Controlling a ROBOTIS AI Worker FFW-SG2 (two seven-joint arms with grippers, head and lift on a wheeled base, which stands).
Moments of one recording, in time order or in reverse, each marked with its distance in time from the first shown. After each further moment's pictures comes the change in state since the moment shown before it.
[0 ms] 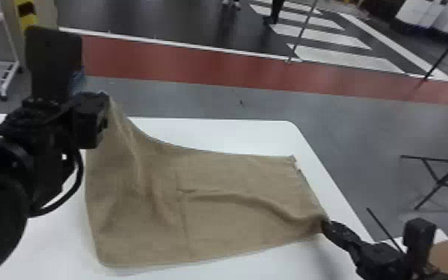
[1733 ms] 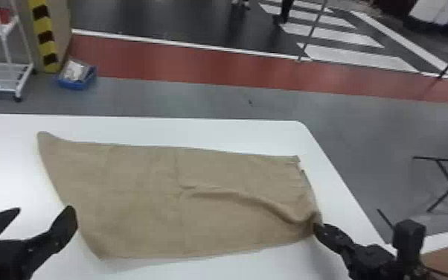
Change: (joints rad) left arm 0.679 0.196 0.228 -0.248 0.172 -0.354 -0.121; right arm 0.014 0.025 0.076 -0.013 0.038 -0.016 -0.022
